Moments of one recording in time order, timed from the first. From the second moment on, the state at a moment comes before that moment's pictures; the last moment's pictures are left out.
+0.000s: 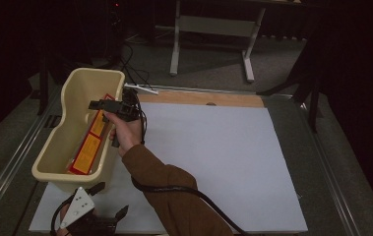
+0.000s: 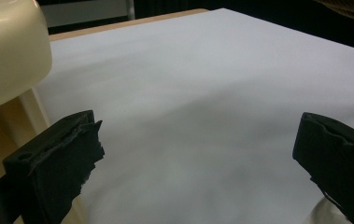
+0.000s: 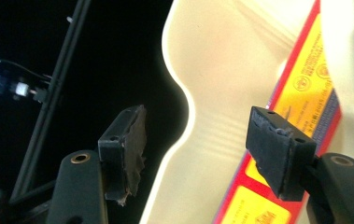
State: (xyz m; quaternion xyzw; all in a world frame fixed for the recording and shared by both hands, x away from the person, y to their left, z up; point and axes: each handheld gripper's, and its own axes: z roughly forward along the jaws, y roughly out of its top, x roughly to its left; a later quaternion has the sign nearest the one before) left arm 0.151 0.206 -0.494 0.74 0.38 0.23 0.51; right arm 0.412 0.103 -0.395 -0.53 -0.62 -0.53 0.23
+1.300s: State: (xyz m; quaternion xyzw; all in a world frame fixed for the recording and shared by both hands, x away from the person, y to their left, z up) left arm 0.158 0.196 -0.494 0.75 0.37 0.24 0.48; right arm 0.376 -0.050 -0.415 -0.38 -0.81 -0.46 -0.01
